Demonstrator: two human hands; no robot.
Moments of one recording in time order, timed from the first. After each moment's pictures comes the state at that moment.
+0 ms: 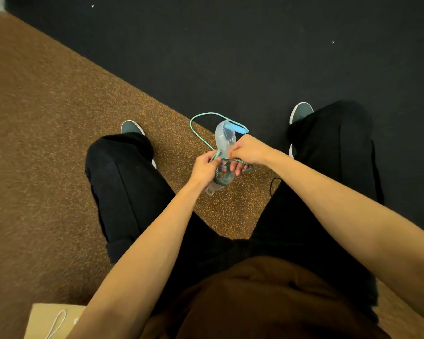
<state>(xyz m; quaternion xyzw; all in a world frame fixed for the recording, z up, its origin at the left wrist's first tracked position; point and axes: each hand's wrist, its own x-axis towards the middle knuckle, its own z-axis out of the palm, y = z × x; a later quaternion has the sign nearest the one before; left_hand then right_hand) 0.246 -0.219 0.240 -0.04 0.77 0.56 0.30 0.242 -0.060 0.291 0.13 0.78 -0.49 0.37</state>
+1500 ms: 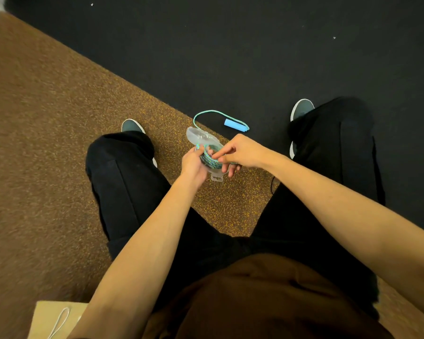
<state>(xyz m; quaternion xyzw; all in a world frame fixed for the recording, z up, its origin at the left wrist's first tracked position) 0.229 -0.226 0.251 -0.33 0.49 0.76 0.26 0.251 -0.072 0.303 0.05 0.77 -0.54 0.35</state>
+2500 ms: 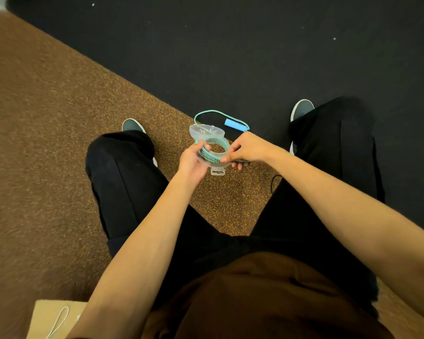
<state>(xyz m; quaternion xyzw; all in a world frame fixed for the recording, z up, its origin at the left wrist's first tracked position) 0.223 -0.231 0.260 -0.35 0.38 0.80 0.29 0.245 -0.056 0.295 0.08 0.78 -0.50 0.36</state>
